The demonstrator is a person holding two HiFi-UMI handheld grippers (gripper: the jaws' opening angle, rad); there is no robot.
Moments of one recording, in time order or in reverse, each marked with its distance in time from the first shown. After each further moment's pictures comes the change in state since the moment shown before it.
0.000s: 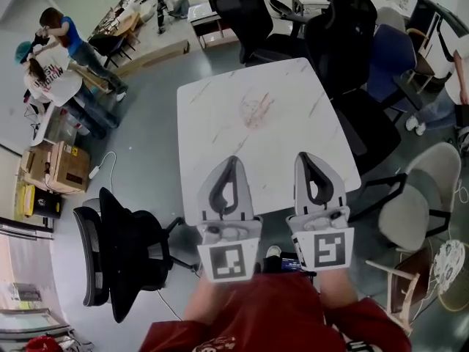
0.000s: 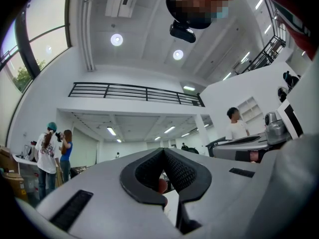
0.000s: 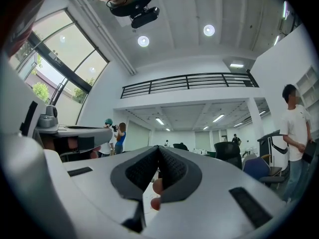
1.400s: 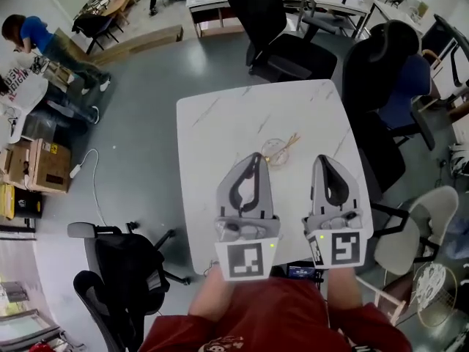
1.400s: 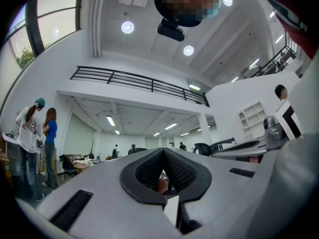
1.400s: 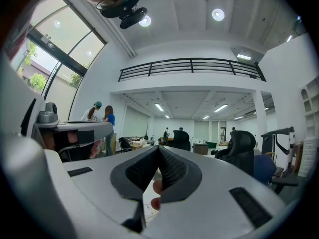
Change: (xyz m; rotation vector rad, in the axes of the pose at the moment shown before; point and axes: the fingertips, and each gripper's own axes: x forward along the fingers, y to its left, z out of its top) left arm 0.191 0.118 -0.097 -0.062 0.063 -0.047; right arm 0.226 -0.012 -0.095 -0.072 0.185 0.001
